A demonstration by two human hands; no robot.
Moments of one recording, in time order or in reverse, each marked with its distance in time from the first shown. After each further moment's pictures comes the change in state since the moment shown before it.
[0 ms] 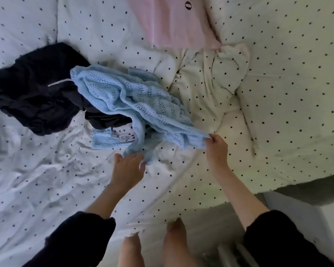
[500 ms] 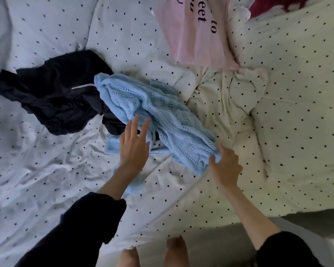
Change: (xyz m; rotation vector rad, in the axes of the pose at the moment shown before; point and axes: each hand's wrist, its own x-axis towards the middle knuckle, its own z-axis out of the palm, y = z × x) left_hand 0.049 -0.017 -0.040 -0.093 0.328 -0.105; right_hand -0.008 -0.004 0.009 -0.705 0.013 -0.269
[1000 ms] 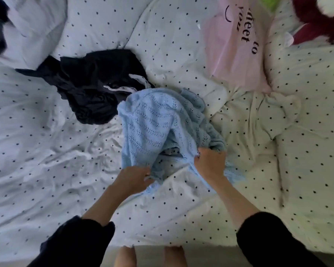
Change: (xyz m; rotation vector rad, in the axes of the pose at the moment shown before) left_hand -0.055 -0.057 -0.008 -0.002 -0.576 0.000; right_hand 0.019 -0.088 0.031 -0.402 -0.178 -0.426
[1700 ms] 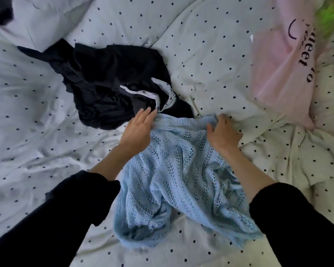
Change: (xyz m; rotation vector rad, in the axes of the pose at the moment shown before) left_hand 0.134 -0.085 -0.058 -0.295 0.566 -0.089; right_hand 0.161 -0.067 -0.017 0.028 0.052 0.021
